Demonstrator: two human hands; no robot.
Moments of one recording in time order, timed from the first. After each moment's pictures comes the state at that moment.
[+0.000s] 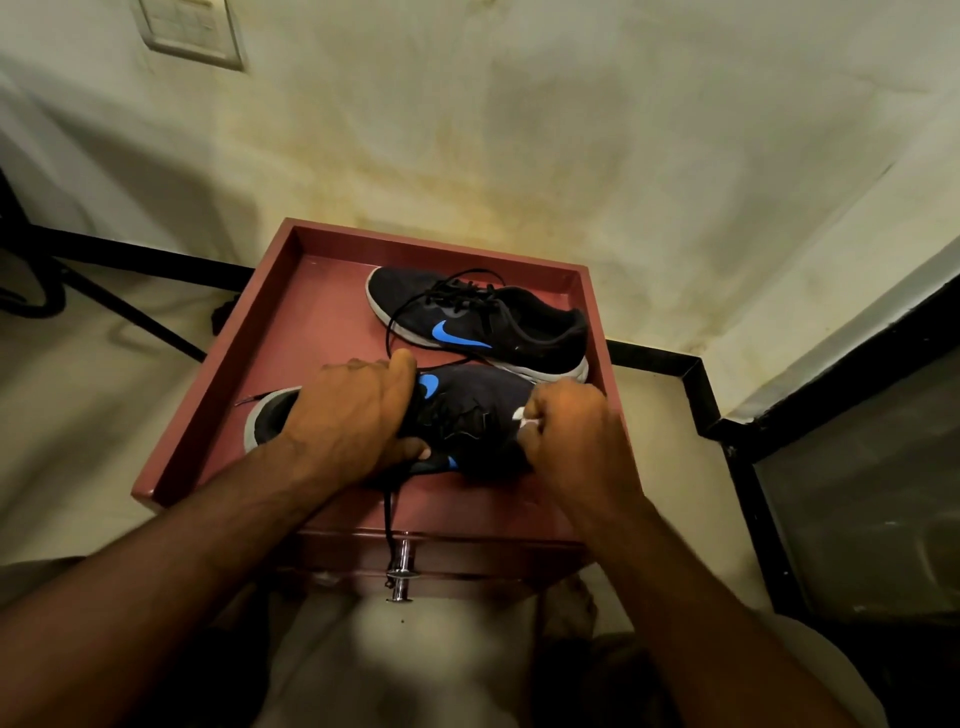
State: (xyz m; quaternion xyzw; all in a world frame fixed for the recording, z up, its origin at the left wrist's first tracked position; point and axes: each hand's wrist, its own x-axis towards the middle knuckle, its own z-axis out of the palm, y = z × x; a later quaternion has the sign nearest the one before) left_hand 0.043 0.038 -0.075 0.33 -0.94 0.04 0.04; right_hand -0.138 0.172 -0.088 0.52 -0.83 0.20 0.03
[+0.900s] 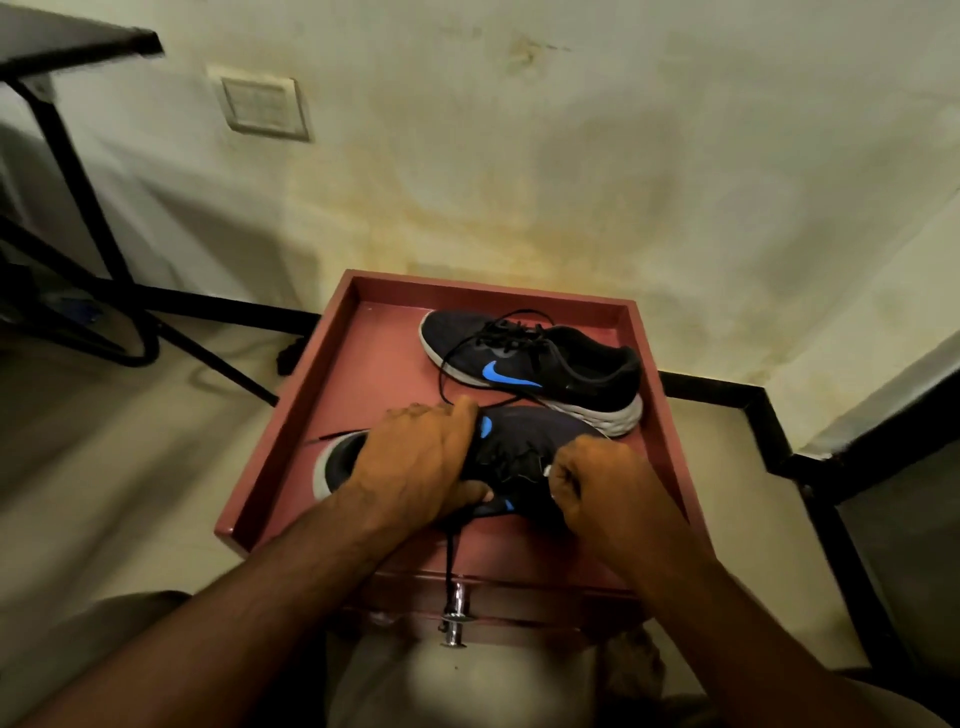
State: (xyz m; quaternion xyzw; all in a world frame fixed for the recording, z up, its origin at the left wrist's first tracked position) left_hand 0.045 0.038 -0.074 0.33 -0.94 0.00 0.03; right_hand -0.132 0.163 -0.086 0.60 -0.79 0.09 -0.09
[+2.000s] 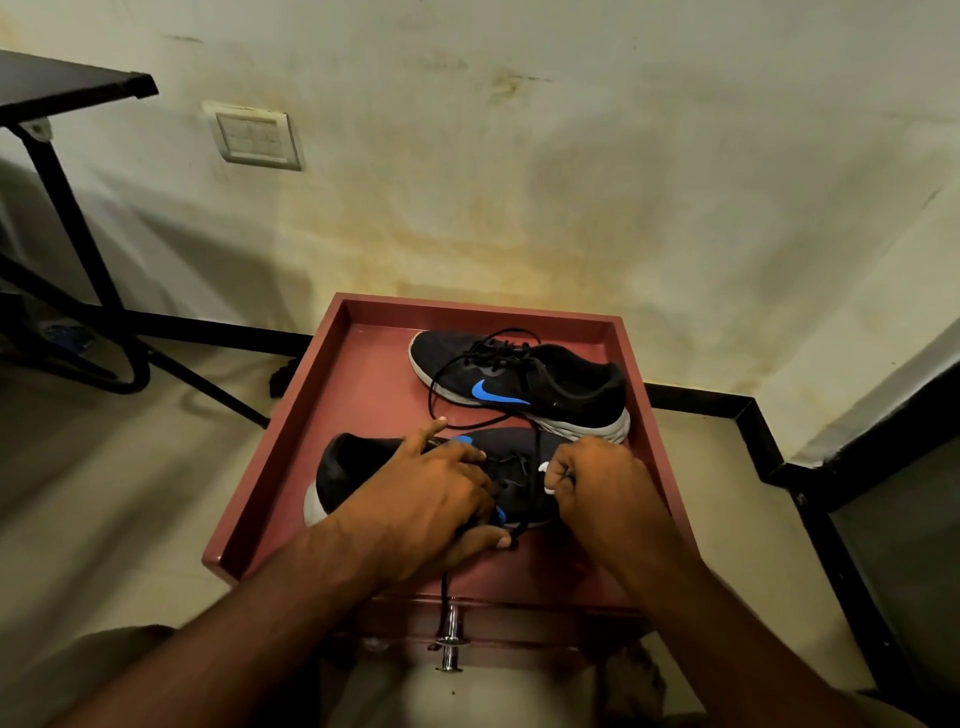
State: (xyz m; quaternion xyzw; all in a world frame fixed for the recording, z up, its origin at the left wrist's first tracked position) left_hand 0.051 0.047 -0.072 0.13 -0.99 -0.04 0.00; right_hand -0.137 0.164 -0.076 0.54 -0.83 0.15 -0.05
